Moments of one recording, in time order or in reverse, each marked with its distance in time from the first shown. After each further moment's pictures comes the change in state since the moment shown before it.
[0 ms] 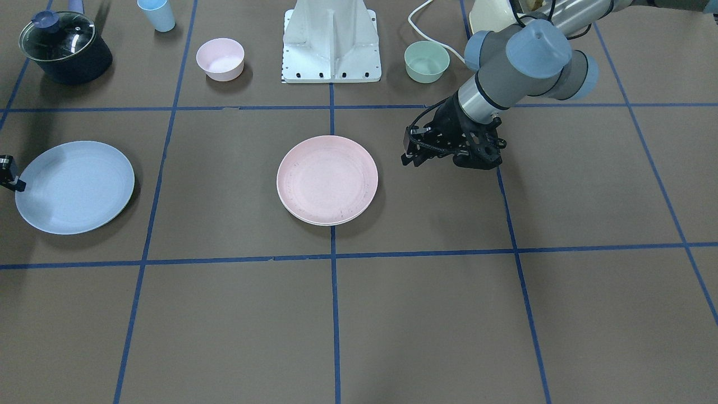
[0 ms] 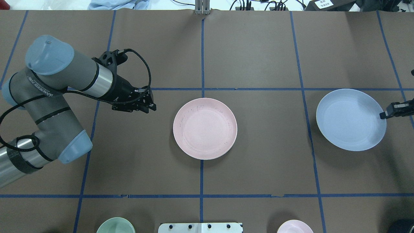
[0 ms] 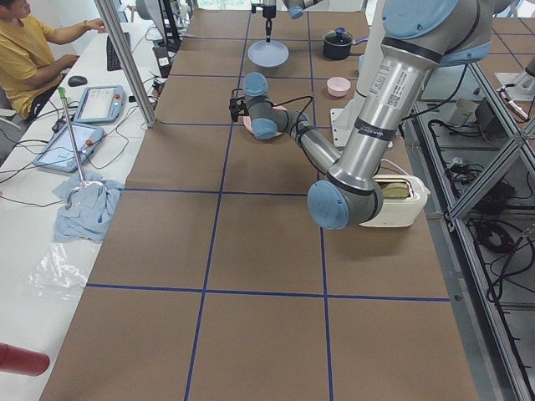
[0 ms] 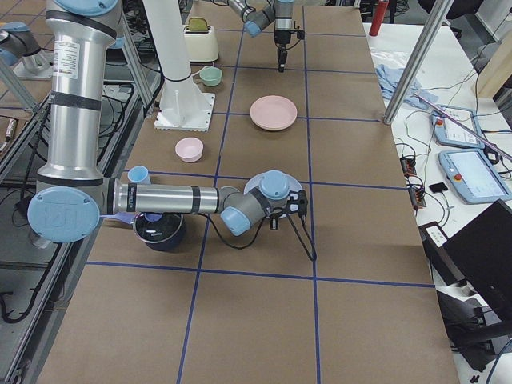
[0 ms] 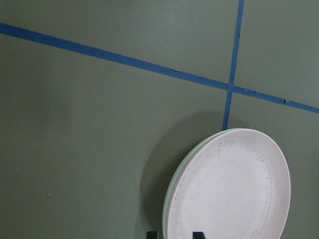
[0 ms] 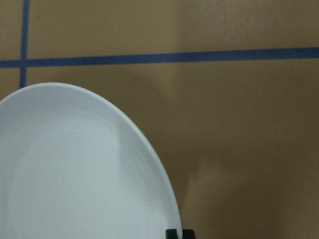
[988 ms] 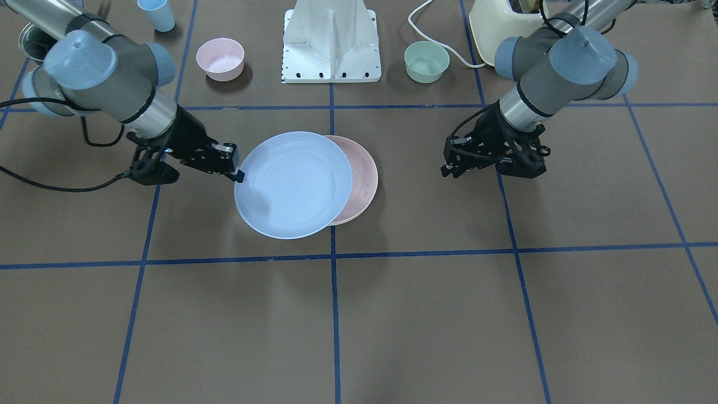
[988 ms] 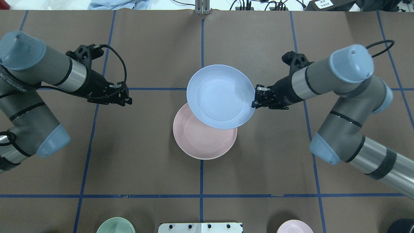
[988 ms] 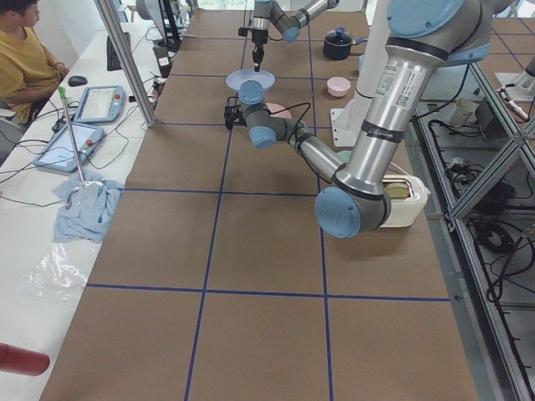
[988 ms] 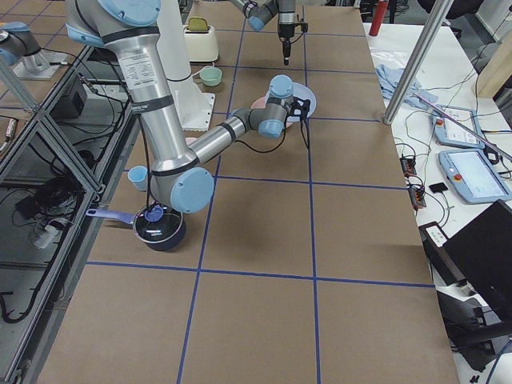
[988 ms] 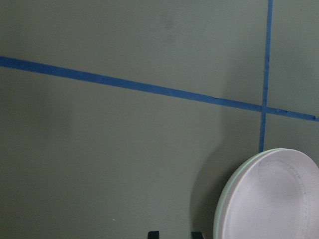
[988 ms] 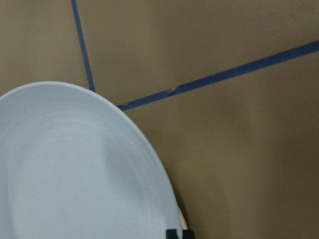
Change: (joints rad) left arm -0.077 0.100 -0.010 0.001 -0.004 0.159; right arm -0.469 0.493 0.079 -0.054 -0.314 0.788
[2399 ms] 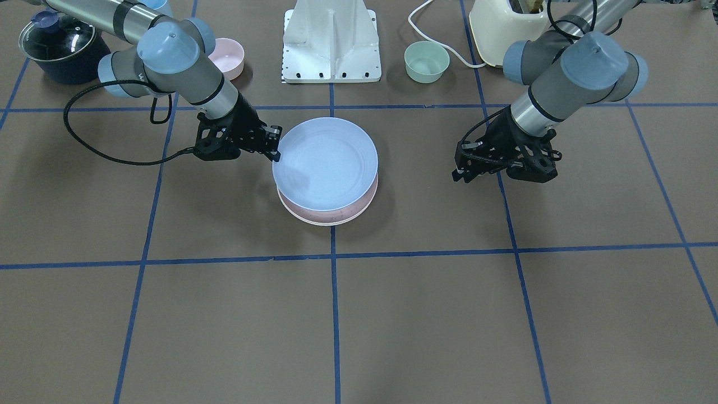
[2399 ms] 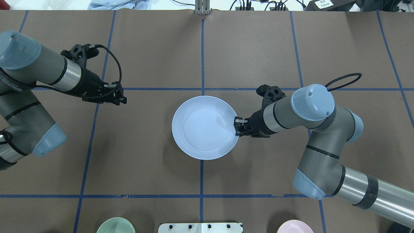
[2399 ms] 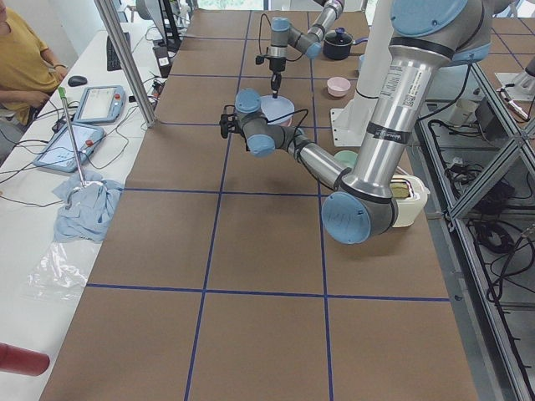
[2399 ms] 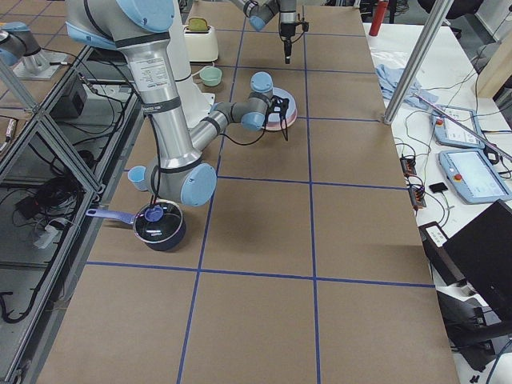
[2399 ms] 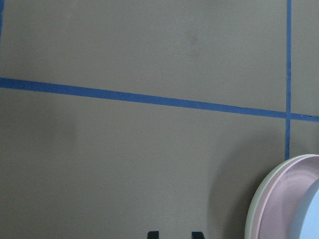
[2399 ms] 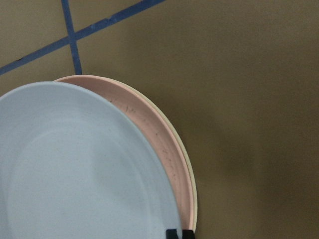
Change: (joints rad) left arm -0.010 0.013 0.009 -0.001 0.000 0.030; right arm -0.159 0.000 0.032 -0.091 -0.122 0.013
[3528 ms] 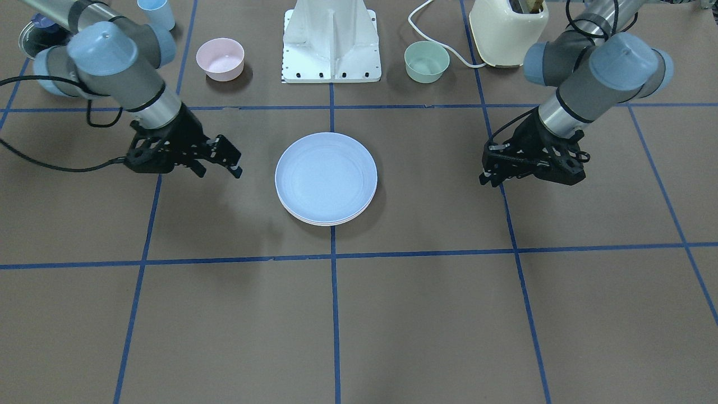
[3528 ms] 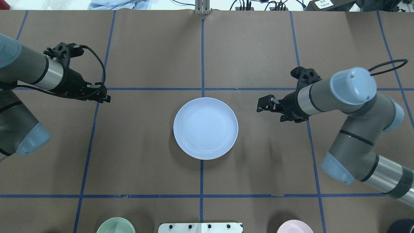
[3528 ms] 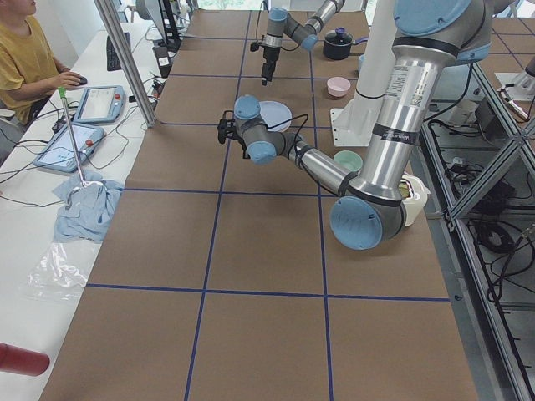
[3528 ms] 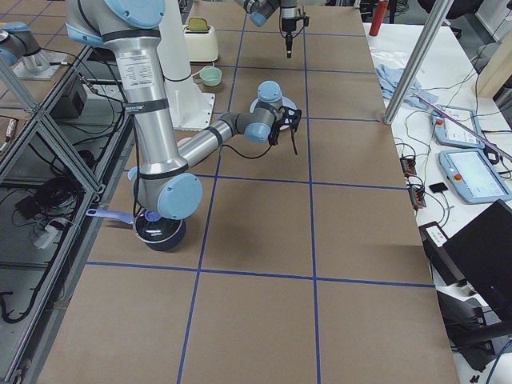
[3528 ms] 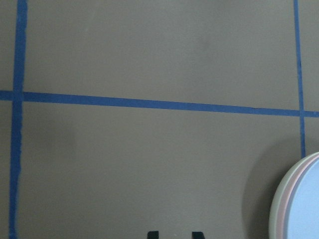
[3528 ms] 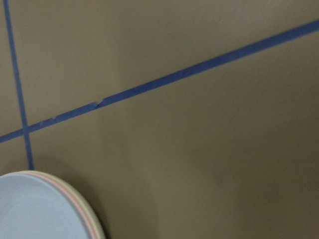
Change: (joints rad) left arm -0.070 0.099 -0.011 -0.005 0.000 0.216; right arm 0.190 -0.153 0.056 -0.003 0.058 -0.100
